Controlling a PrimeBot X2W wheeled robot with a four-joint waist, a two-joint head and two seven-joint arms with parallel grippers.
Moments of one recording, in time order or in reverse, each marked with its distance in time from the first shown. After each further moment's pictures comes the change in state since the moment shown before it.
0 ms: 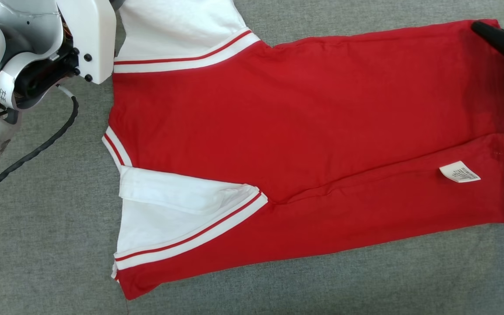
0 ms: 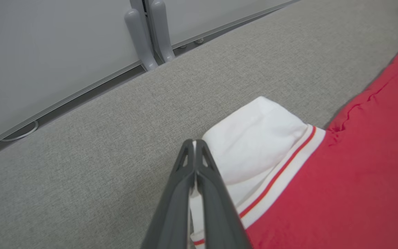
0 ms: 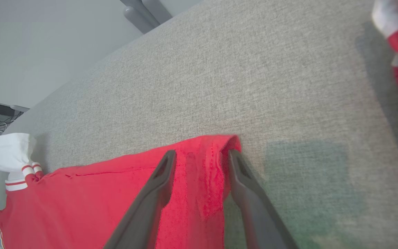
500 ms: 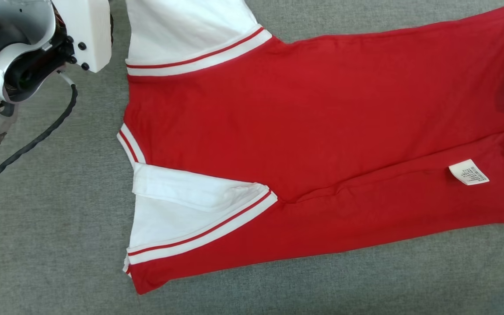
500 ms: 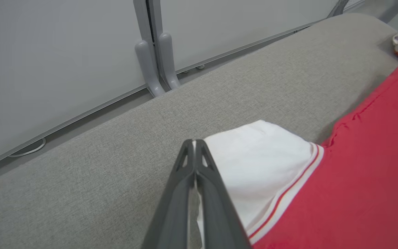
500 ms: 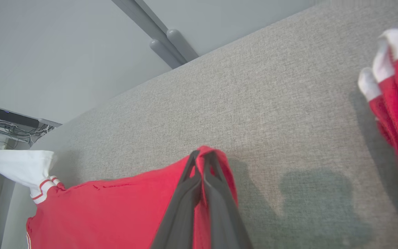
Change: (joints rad) left arm -0.008 -0.011 0.028 0.010 -0.016 -0.034 -0.071; right arm 0.038 -0.067 -0.071 -0.097 0.052 0.000 -0.023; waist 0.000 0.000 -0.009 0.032
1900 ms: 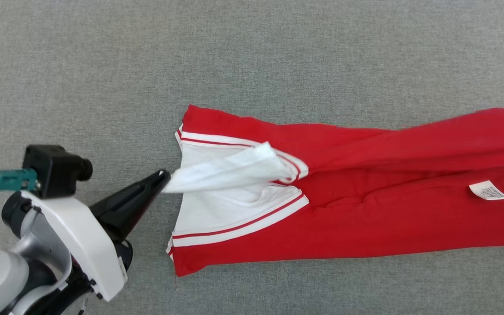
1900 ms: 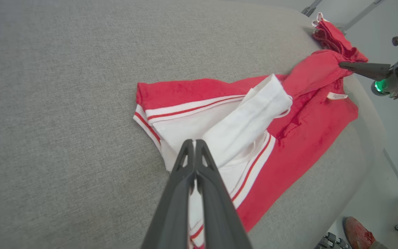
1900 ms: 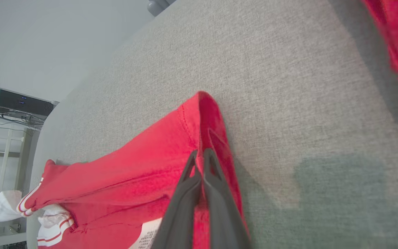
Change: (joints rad) left arm 0.732 0.322 0.080 -0.705 -0.219 0.207 -0.274; right arm 0.692 -0.223 -0.236 -0.336 0.189 0.000 -0.131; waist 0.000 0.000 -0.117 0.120
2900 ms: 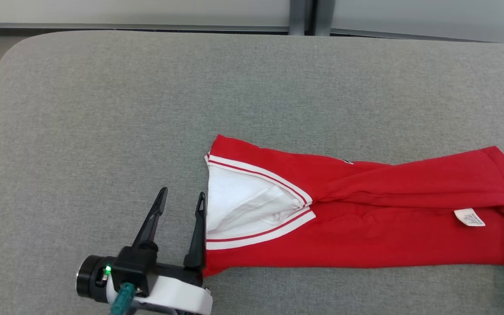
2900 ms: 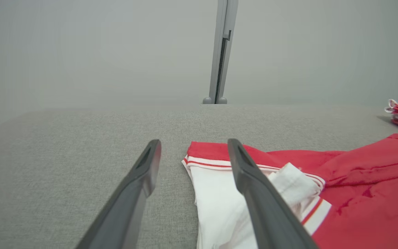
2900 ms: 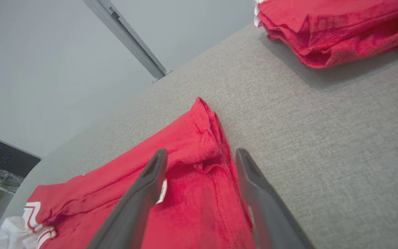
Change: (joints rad) left arm 0.346 -0.569 0.109 0.401 0.663 0.224 -0.514; right arm 0.344 0.240 -0.029 -0.003 -0.287 0.000 -0.540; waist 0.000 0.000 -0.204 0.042
